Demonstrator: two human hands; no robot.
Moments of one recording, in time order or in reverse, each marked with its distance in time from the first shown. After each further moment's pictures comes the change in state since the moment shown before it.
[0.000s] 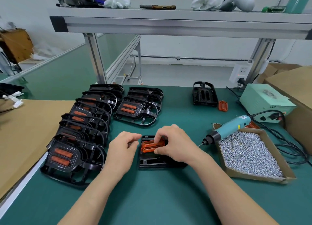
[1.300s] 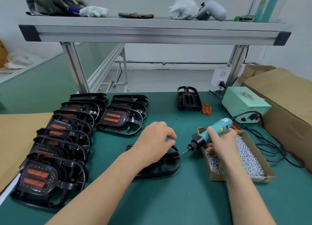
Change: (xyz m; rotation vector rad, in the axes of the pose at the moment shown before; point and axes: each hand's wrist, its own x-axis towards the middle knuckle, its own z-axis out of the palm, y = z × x) left_hand 0.038 0.107 0.053 0.297 -0.409 0.430; right_hand -0.044 0.127 -0.054 0.754 0.802 0.662
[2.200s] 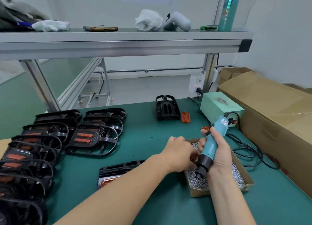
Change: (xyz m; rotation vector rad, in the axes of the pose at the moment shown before) left_hand 0.091 0.072 0.084 0.326 -0.332 0.325; right_hand 0.001 -0.023 -0.023 0.906 -0.124 0.156
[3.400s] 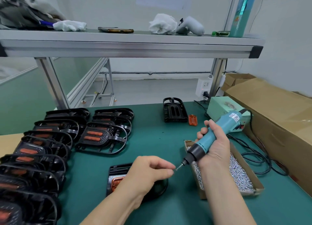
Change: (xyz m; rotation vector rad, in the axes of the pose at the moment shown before) left_hand -0.131 -0.029 0.004 -1.404 0.286 -0.519; right_hand -0.019 0.011 0.056 0.118 0.051 -0.085
